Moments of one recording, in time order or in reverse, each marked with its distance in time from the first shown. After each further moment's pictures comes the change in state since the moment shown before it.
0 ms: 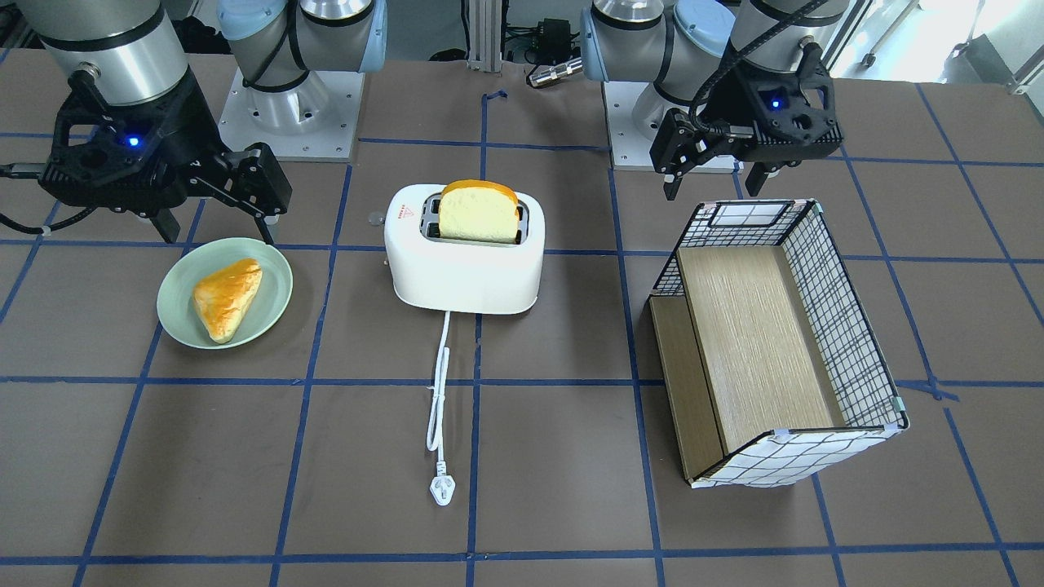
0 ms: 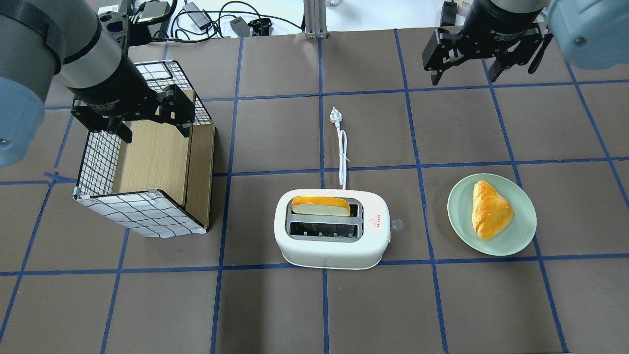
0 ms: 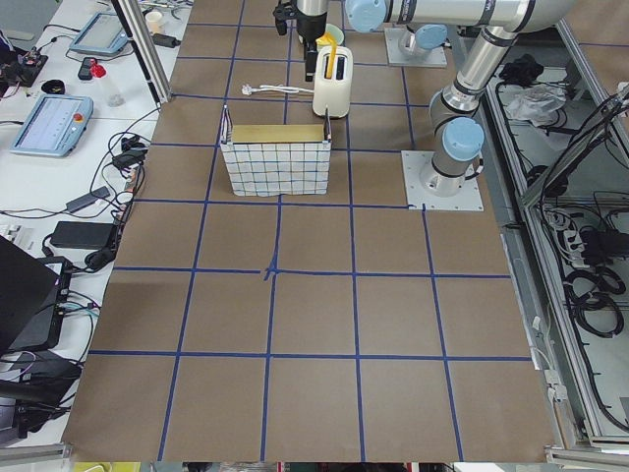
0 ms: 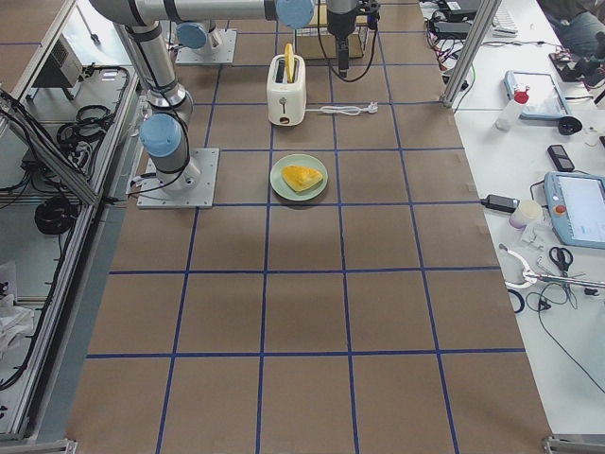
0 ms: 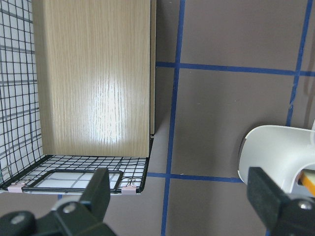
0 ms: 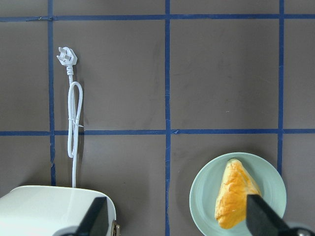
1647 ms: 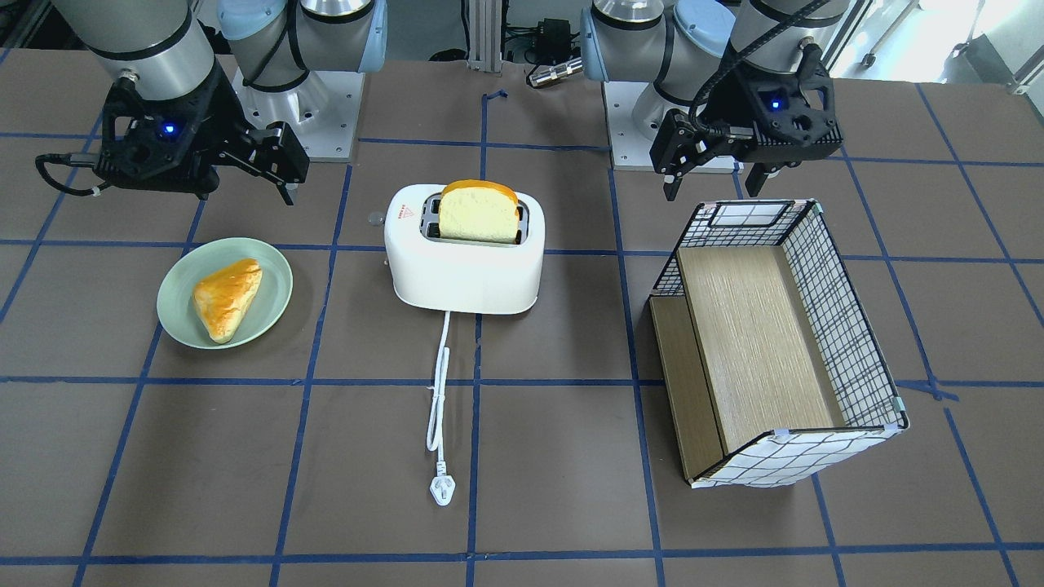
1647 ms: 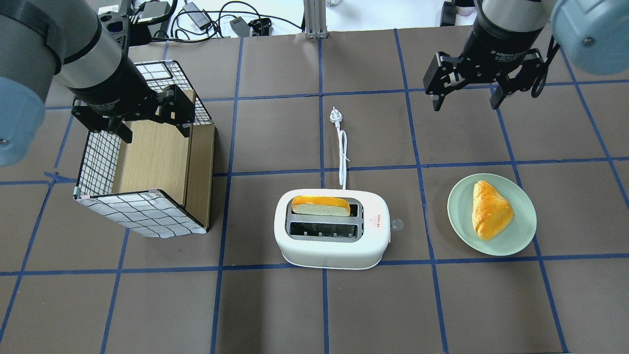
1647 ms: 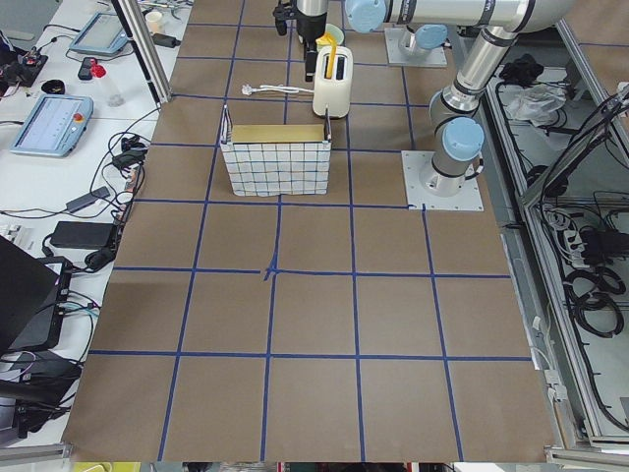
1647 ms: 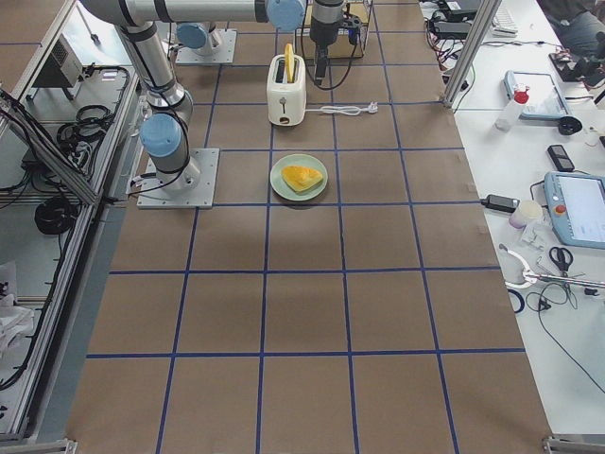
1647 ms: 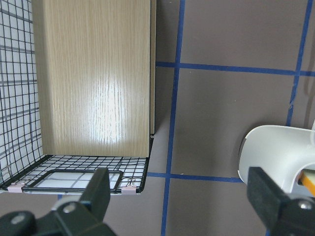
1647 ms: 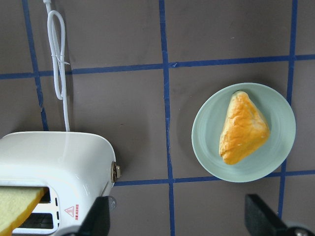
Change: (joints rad) left arm 0.000 -0.001 0.000 0.000 0.000 0.000; right arm -0.001 -0.068 0.098 0.150 0.000 0.055
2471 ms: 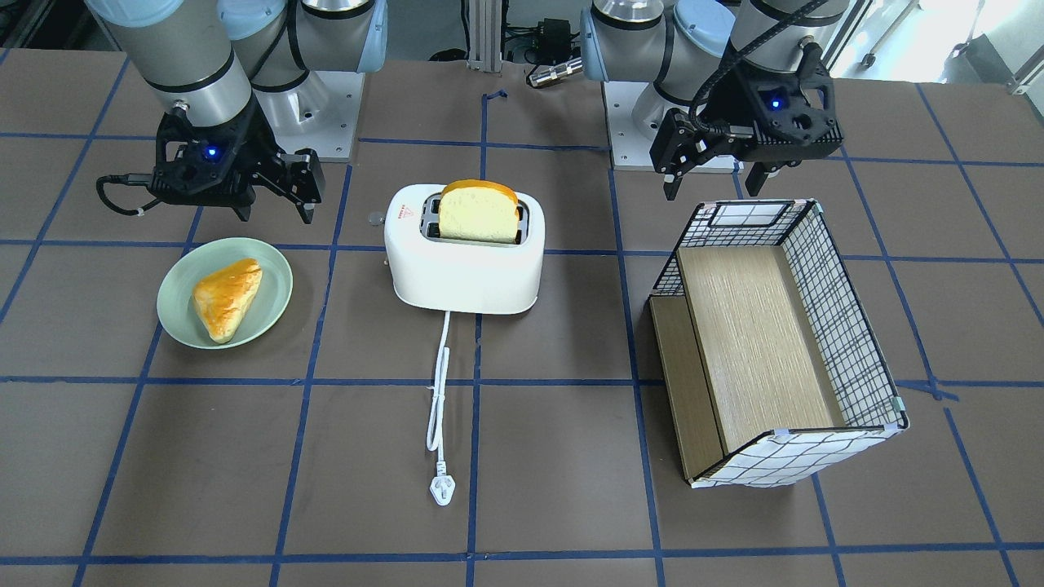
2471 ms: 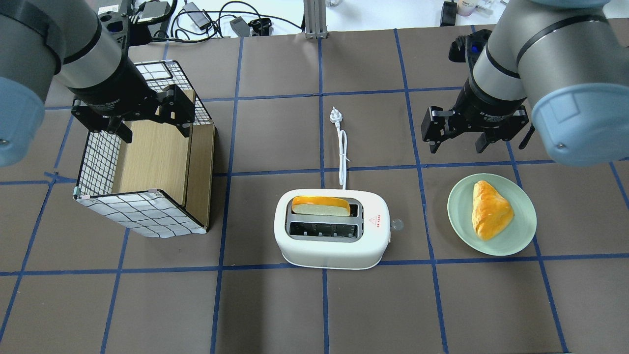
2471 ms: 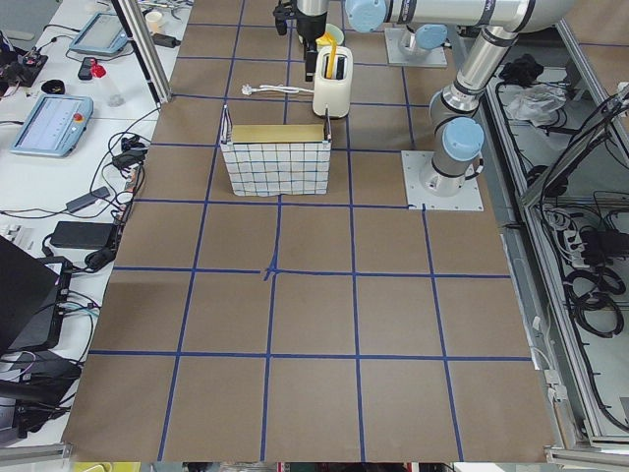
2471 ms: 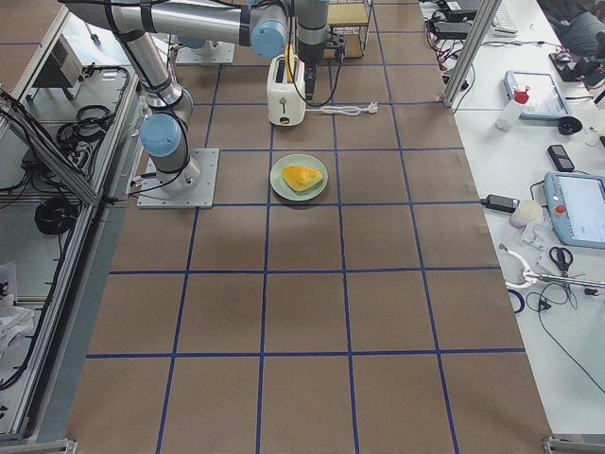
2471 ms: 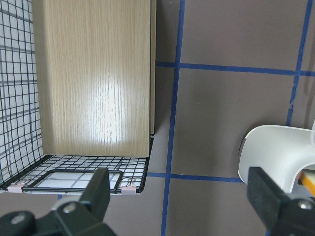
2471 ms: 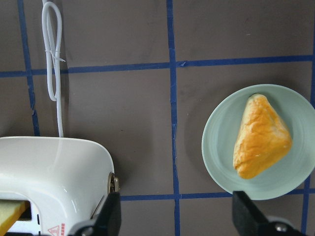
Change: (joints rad) left arm 0.000 0.001 0.000 0.000 0.000 0.000; right arm -0.002 -0.061 0.227 -0.181 0.034 -0.014
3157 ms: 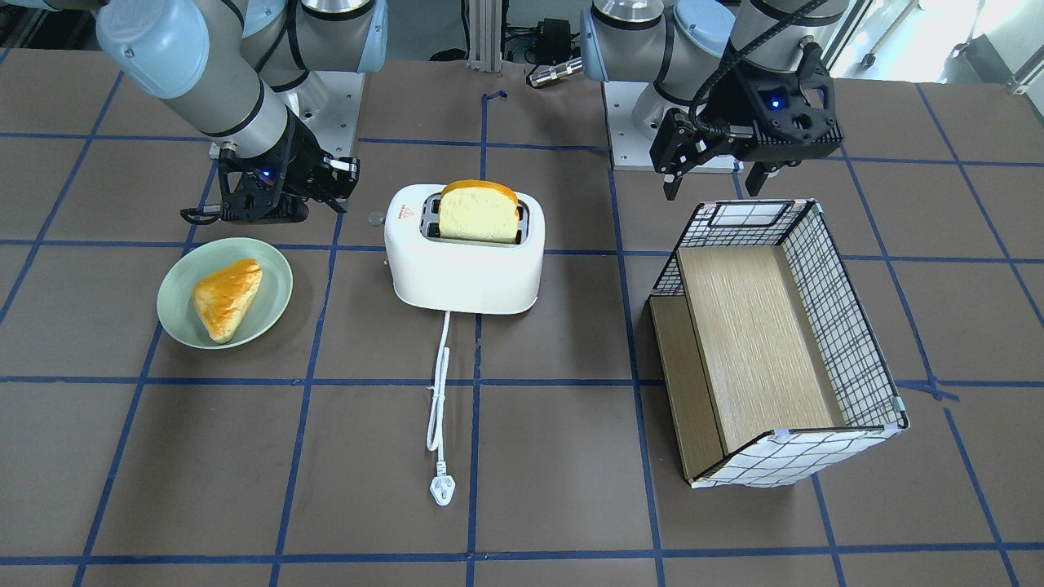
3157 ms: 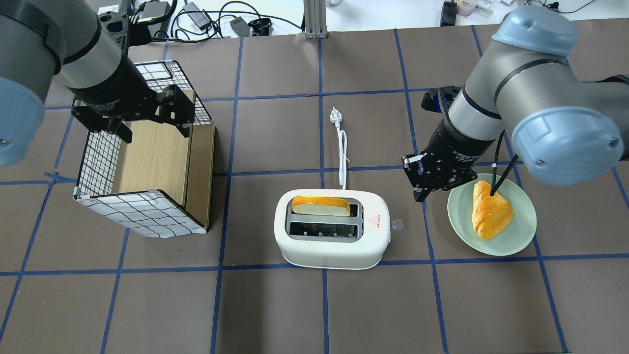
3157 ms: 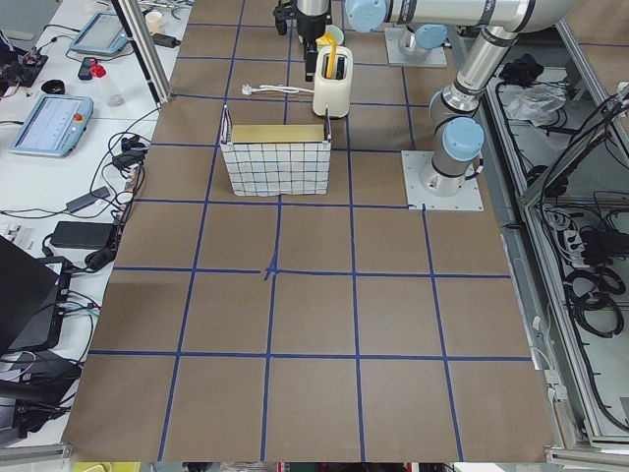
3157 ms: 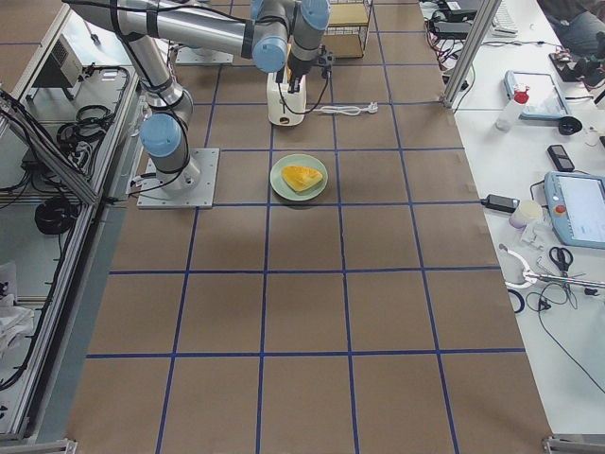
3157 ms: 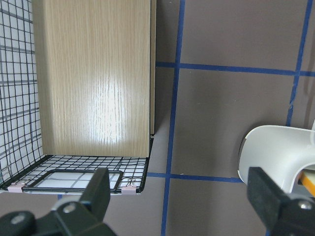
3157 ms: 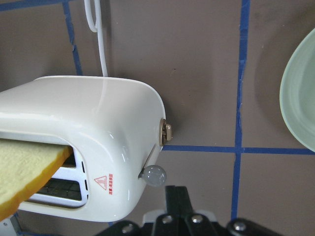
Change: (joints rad) left arm 0.000 0.000 0.000 0.000 0.000 0.000; right arm -0.003 0.030 0.055 0.095 0.210 -0.033
